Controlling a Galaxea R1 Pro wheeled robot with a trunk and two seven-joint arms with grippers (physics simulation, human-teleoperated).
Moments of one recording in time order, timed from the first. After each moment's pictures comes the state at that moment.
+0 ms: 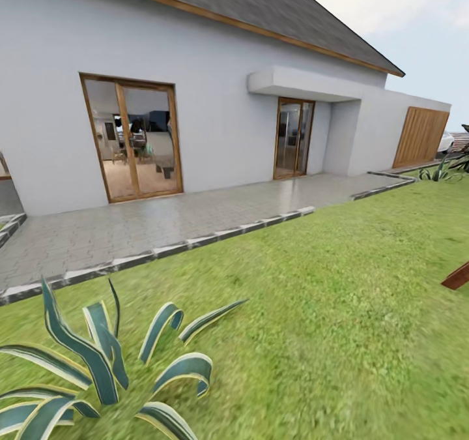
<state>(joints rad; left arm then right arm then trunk) 0.01 0.05 0.01 0.00 0.01 0.00 0.00 -0.09 0.00 0.00 0.07 0.00 0.00 0.00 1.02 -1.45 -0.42</state>
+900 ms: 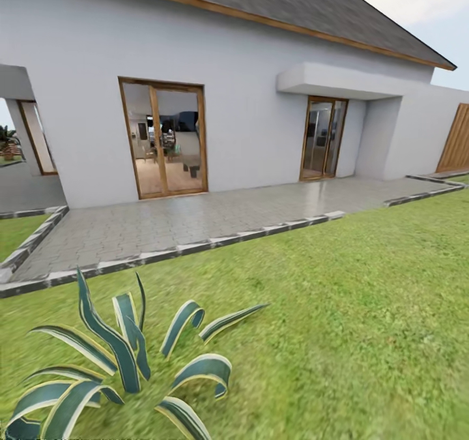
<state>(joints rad) 0.01 0.05 0.01 0.00 0.01 0.00 0.00 -0.09 0.00 0.00 0.07 0.00 0.00 0.00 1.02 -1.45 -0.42</state>
